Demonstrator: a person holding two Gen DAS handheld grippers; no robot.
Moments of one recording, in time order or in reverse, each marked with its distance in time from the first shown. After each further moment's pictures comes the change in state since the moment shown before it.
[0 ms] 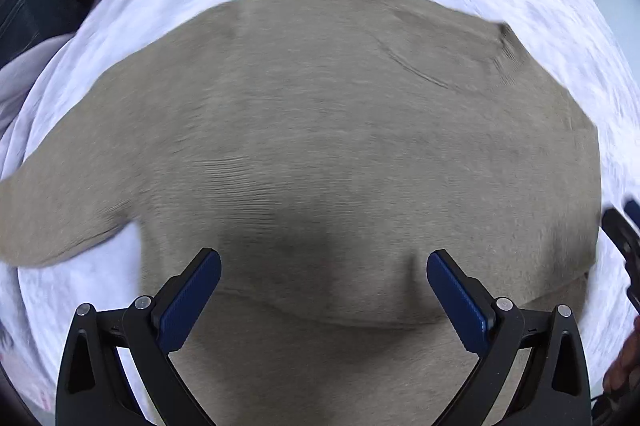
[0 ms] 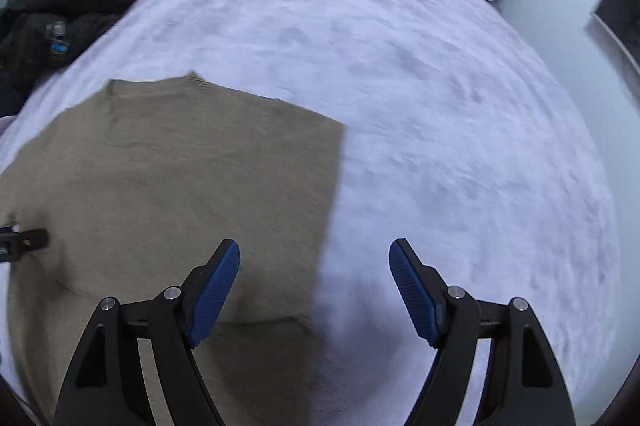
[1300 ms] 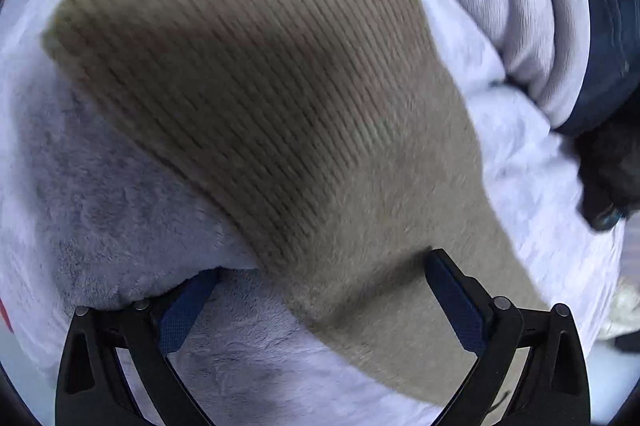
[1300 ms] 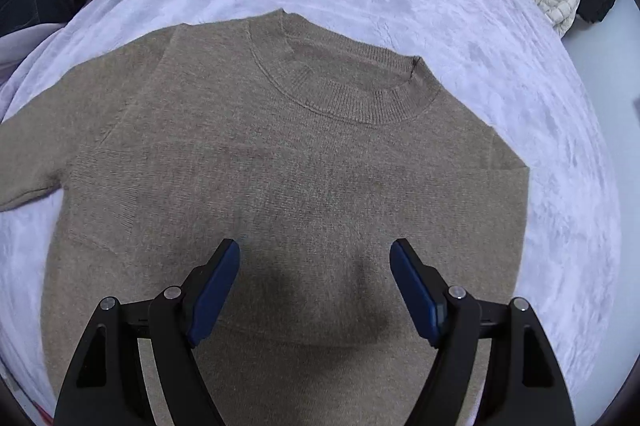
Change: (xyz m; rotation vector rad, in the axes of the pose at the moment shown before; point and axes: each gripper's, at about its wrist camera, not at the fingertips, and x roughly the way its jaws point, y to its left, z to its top) left arm -0.012 0.467 -0.076 -1.140 -0.119 -0.115; right arm 0.023 0.194 0.016 -0.155 0.128 -0.126
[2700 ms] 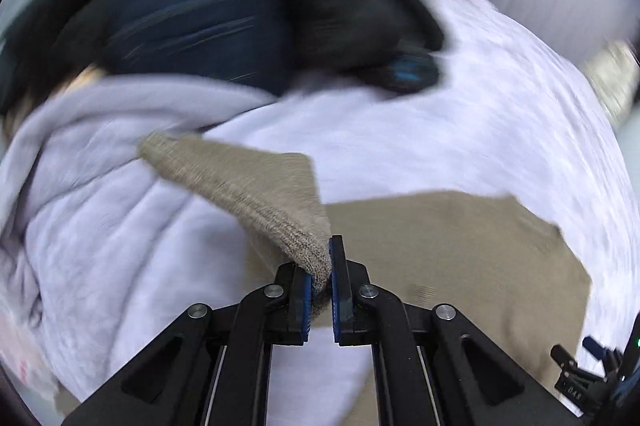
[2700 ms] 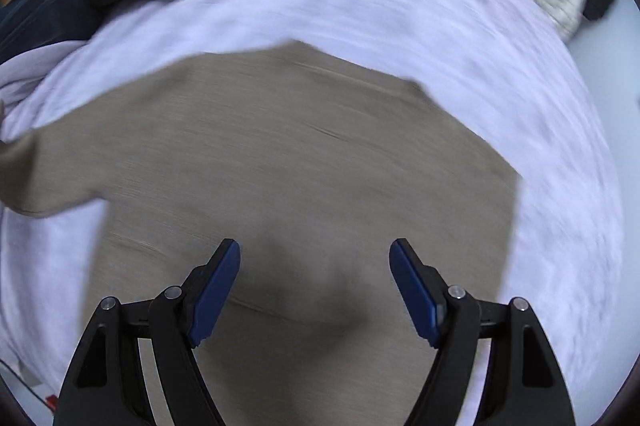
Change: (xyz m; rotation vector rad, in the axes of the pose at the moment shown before) left arm -0.104 -0.234 -0.205 0.880 -0.274 -0.029; right arm -0.047 -0.053 -0.050 0.079 0.007 0.028
